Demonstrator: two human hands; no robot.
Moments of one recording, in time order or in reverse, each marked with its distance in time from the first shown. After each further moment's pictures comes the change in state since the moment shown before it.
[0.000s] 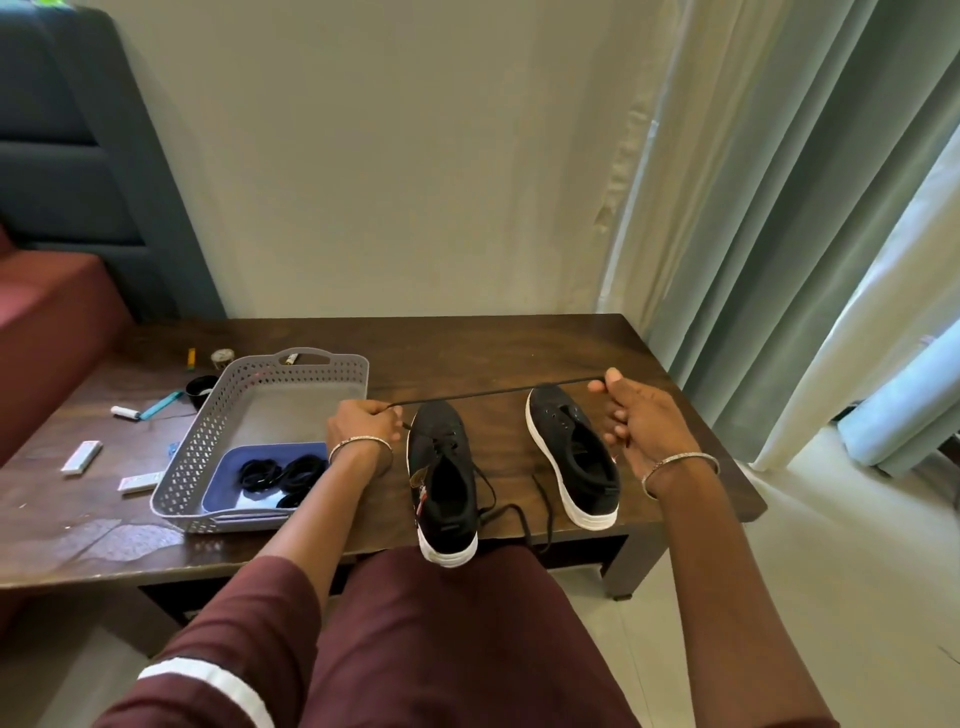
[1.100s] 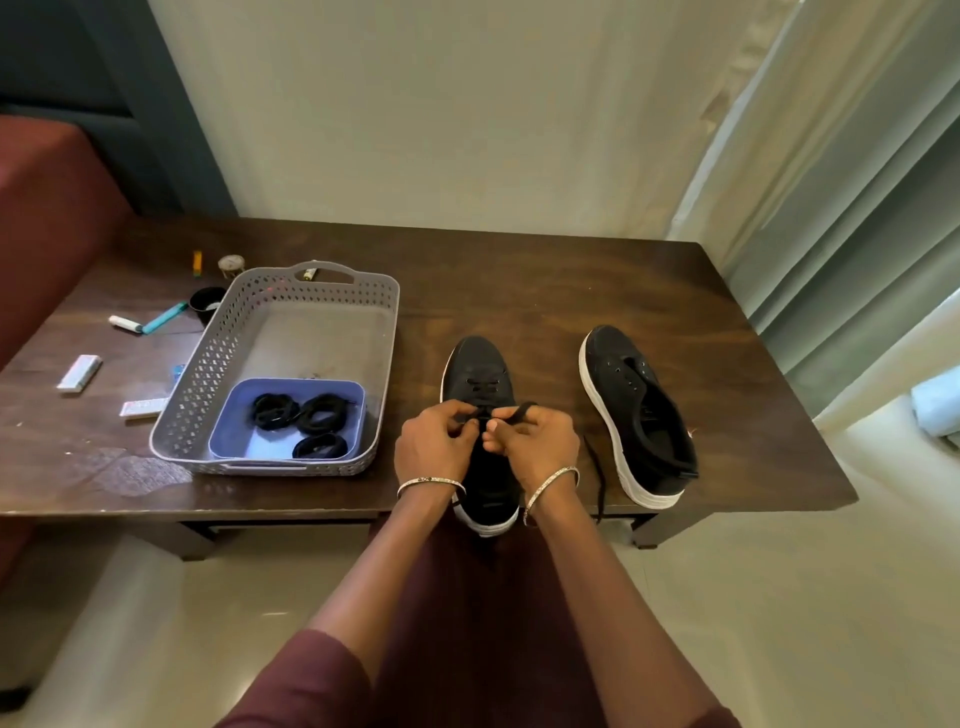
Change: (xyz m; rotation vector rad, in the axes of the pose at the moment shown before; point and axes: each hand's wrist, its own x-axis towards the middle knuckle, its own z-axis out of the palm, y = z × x) left_hand -0.025 -0.056 0.057 0.268 -0.045 0.160; right_hand 0.030 0.154 0.135 -0.341 0.053 0.112
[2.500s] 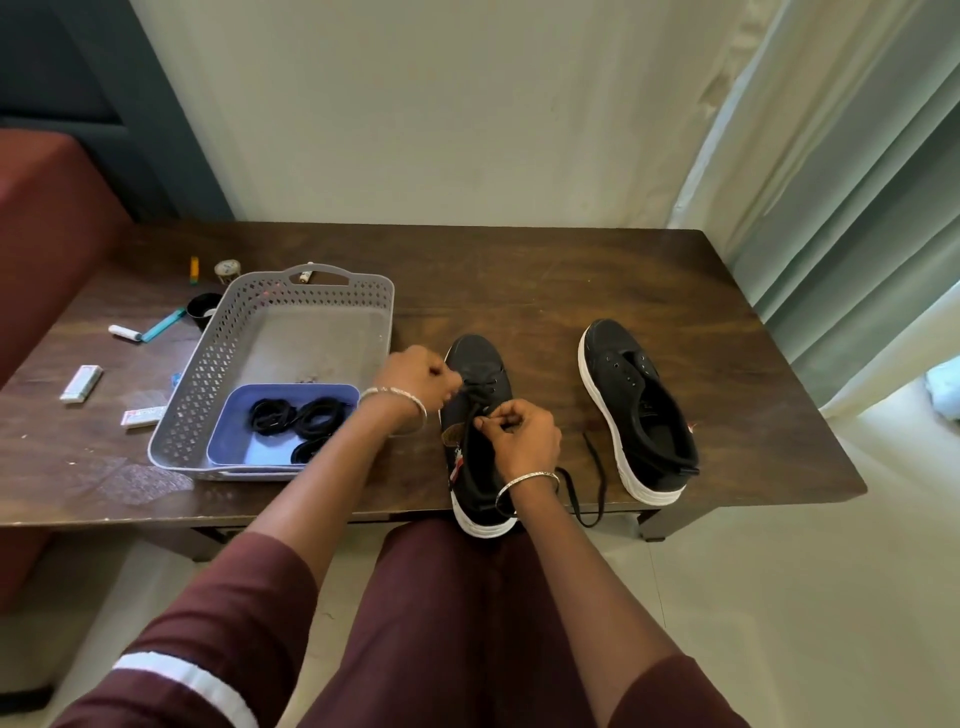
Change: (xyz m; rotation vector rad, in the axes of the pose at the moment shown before) left_hand 0.072 0.030 -0.047 0.169 -0.339 0.053; right_hand 0.023 0.020 0.016 -0.279 0.087 -0.149
